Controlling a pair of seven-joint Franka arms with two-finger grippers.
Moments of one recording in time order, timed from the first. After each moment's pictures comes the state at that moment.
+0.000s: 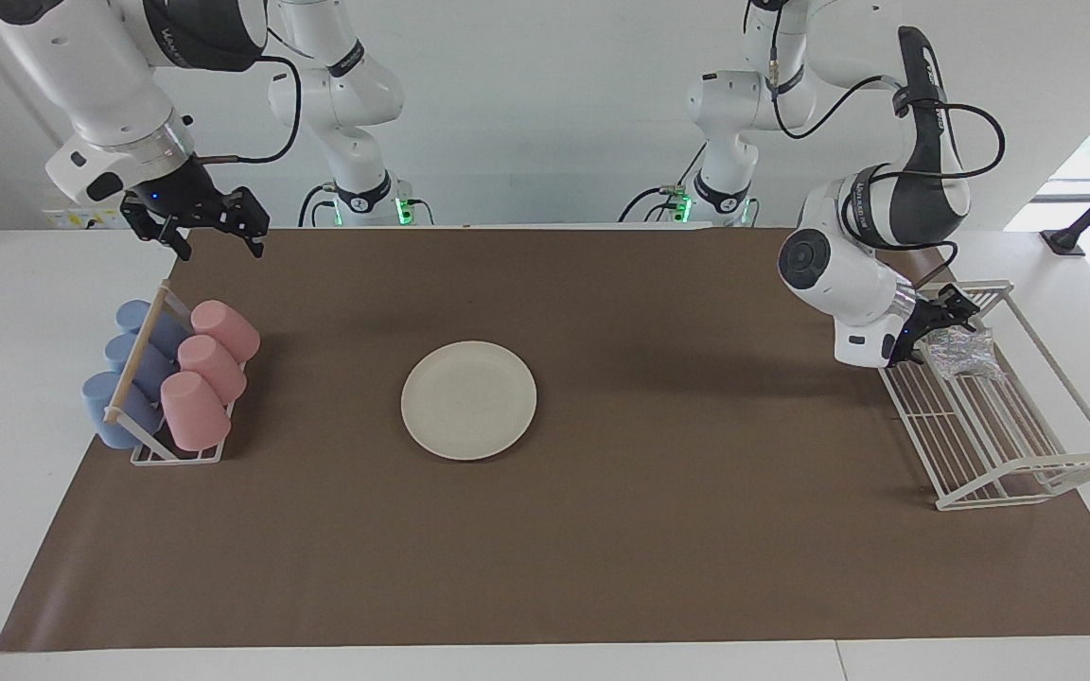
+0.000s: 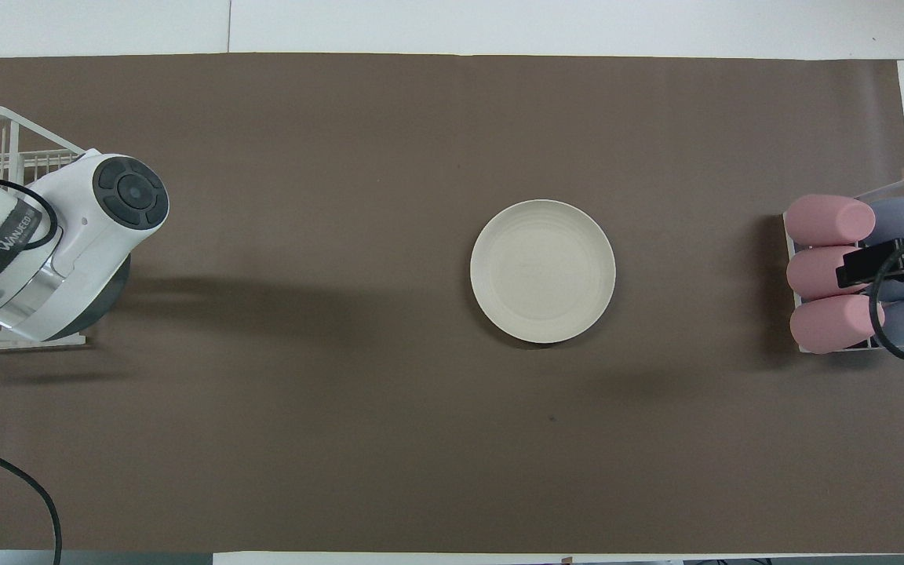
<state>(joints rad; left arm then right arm) -0.14 0.17 -0.03 -1.94 0.98 1.79 -0.67 0.08 -0.08 -0.15 -1.71 -0.01 1.56 -0.08</state>
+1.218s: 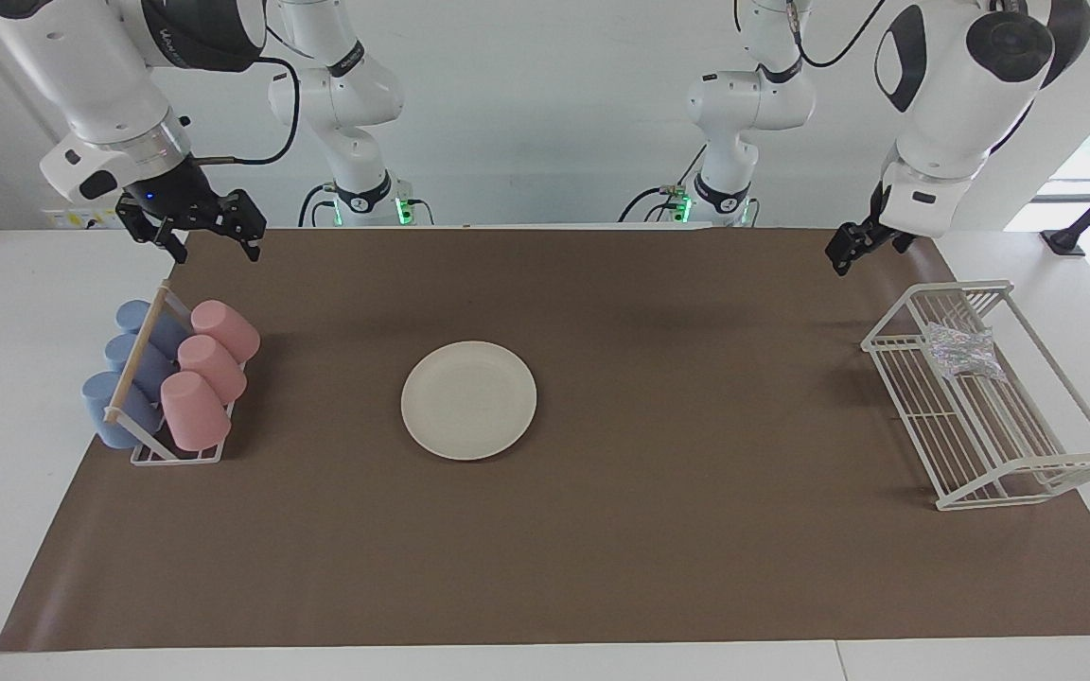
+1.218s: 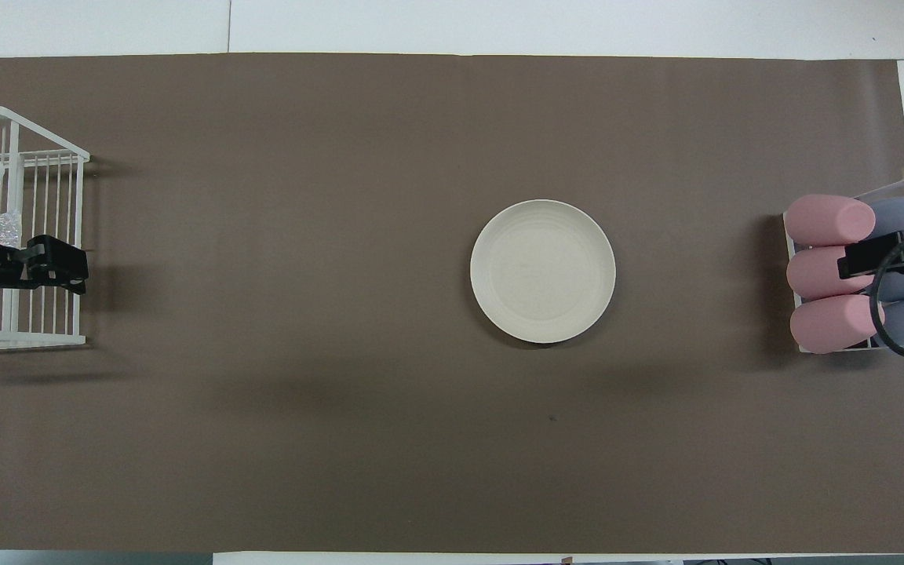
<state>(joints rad) -0.10 -0.08 0.00 -1.73 0.09 1.51 -0.26 0.08 -0.08 -0.15 -1.71 -0.01 1.59 -0.07</state>
